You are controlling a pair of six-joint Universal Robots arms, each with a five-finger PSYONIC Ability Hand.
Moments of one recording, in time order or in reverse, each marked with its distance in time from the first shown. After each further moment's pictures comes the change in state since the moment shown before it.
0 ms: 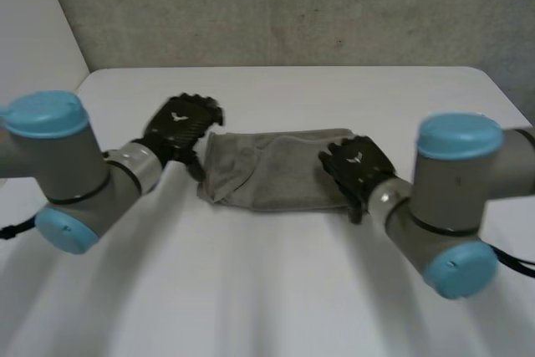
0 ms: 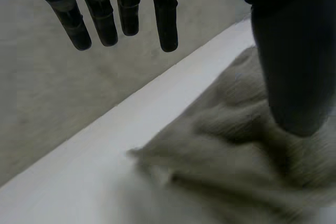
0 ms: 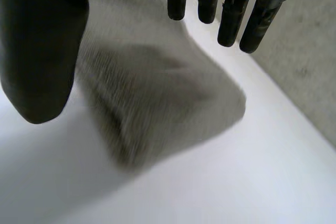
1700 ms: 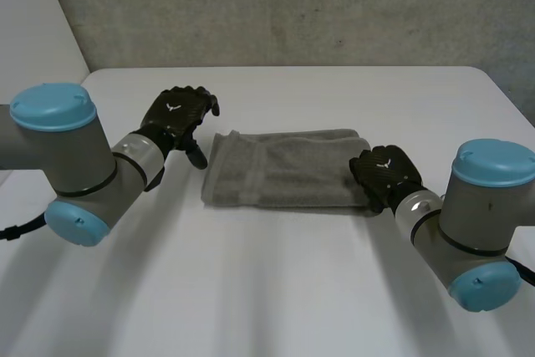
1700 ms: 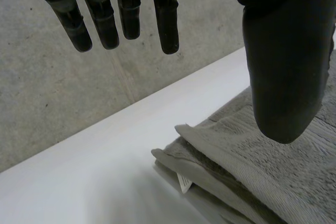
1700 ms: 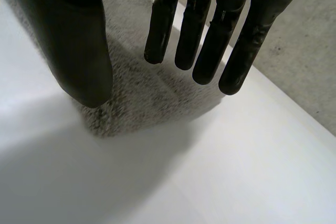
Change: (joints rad) left arm -0.006 -0.015 0.057 -0.014 -0.118 -0.130; right arm -0.102 -0.005 0.145 -0.208 -0.046 0.076; left_hand 0.030 0.037 0.035 0.019 0.064; right_hand 0.544 0.542 0.525 0.527 0.536
